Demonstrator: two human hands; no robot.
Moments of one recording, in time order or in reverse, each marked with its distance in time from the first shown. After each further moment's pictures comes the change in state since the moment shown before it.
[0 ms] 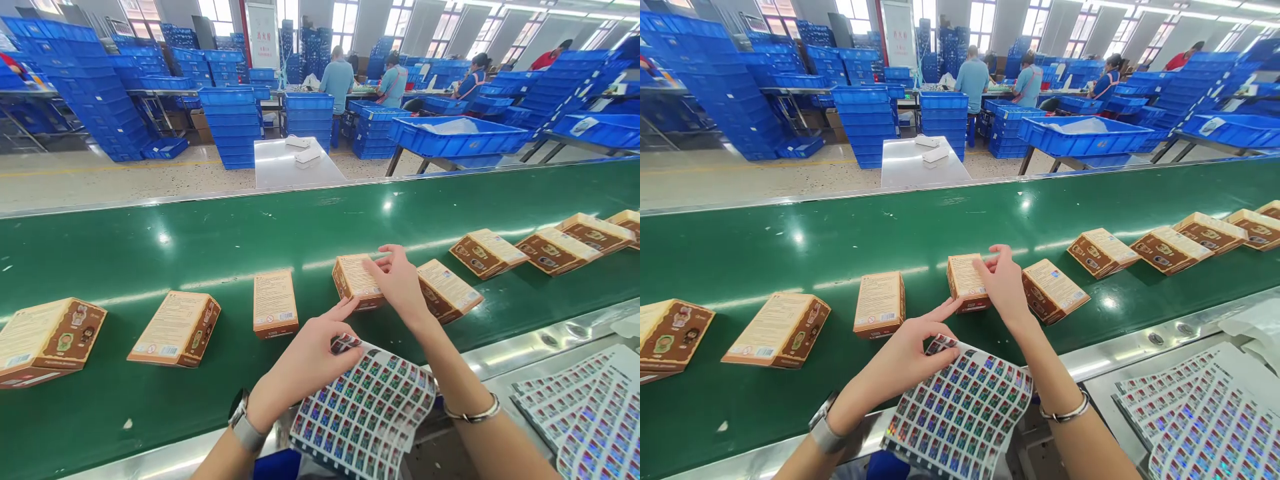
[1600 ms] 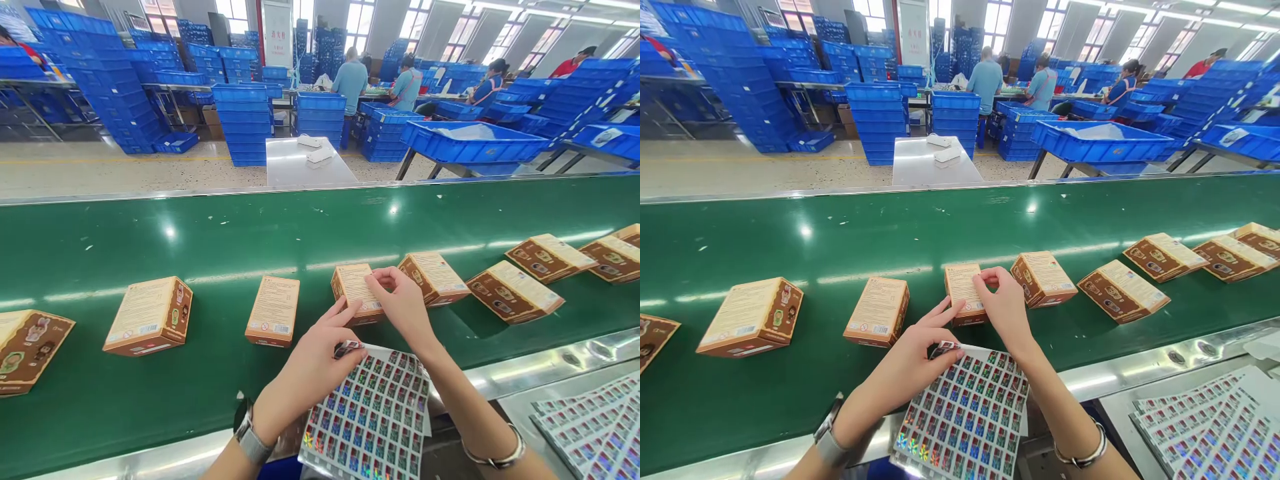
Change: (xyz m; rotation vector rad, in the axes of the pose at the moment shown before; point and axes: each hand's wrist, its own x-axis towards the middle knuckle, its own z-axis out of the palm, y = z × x) left_hand 0.017 0.000 0.023 0.023 0.056 0.038; right_hand -0.016 0.007 -0.010 0.129 -0.091 0.055
